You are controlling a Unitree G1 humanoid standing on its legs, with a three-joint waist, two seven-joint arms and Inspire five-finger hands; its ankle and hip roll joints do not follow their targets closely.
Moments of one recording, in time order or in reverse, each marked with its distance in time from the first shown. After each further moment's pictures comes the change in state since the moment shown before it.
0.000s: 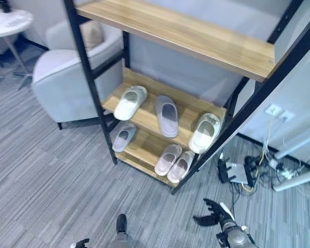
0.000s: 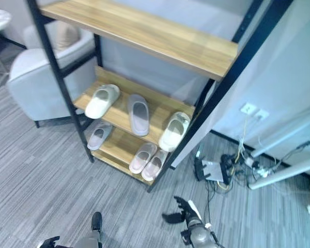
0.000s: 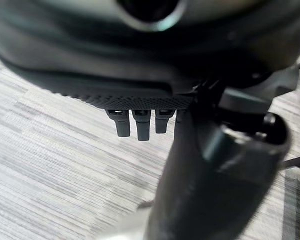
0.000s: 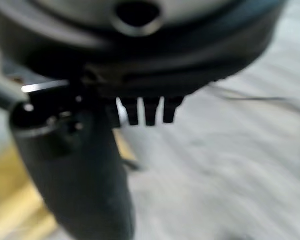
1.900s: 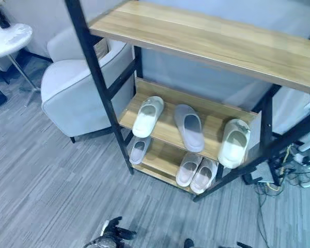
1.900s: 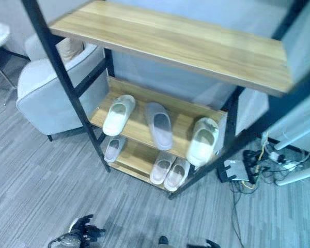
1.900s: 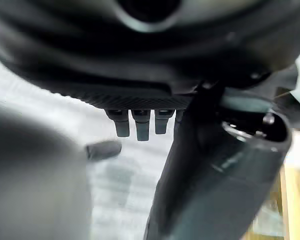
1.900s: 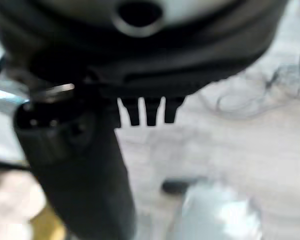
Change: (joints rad) left arm -0.073 -0.019 -0.144 -0.042 -0.011 -0.035 -0.043; right arm 0.037 0.017 -0.231 0.202 0.355 -0.030 0.046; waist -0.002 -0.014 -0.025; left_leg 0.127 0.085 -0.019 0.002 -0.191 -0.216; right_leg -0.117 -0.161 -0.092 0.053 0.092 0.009
